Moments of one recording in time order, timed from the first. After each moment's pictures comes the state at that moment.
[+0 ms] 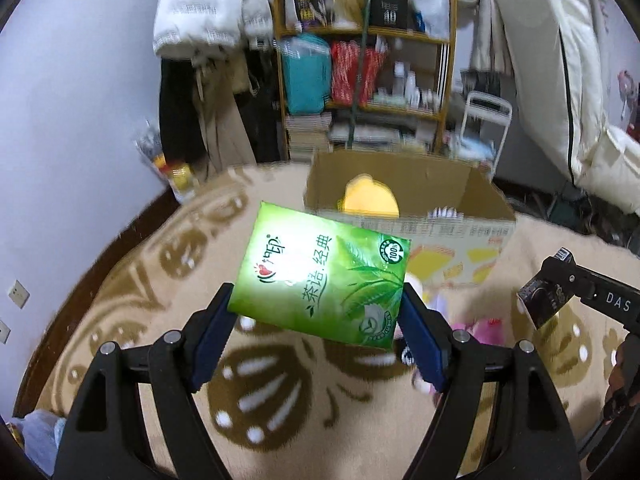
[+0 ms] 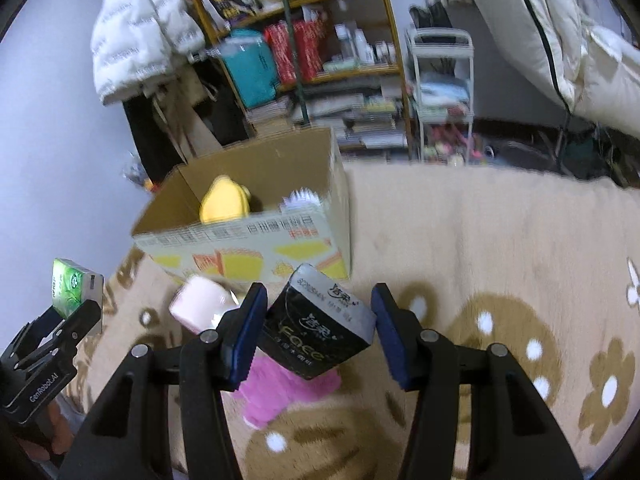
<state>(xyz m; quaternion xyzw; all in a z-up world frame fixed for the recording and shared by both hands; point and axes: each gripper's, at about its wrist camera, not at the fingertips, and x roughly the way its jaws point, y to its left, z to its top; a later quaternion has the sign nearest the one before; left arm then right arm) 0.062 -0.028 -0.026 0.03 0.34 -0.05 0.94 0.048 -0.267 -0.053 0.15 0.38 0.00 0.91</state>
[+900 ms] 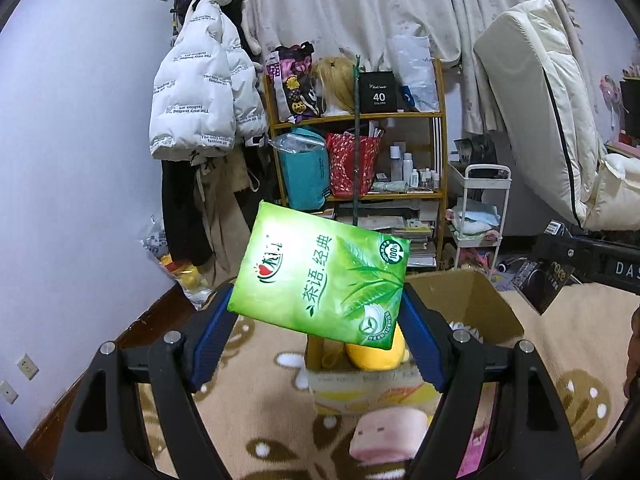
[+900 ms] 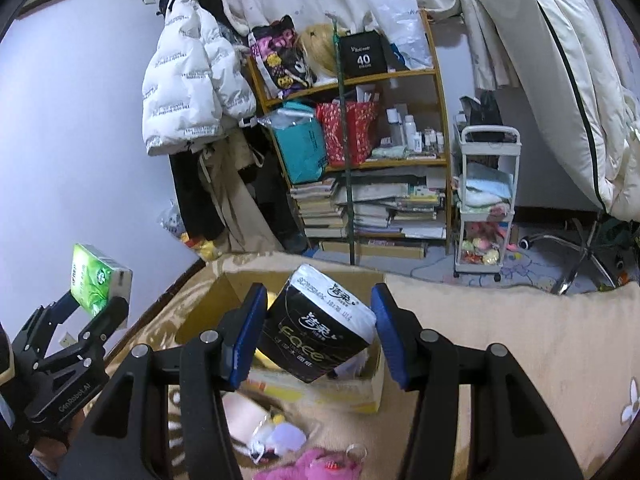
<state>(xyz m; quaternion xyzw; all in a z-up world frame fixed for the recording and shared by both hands) 0.120 -0.057 0.035 0.07 0.20 -0.04 0.98 0.110 -0.262 0.021 0.11 0.26 0.05 0.96</state>
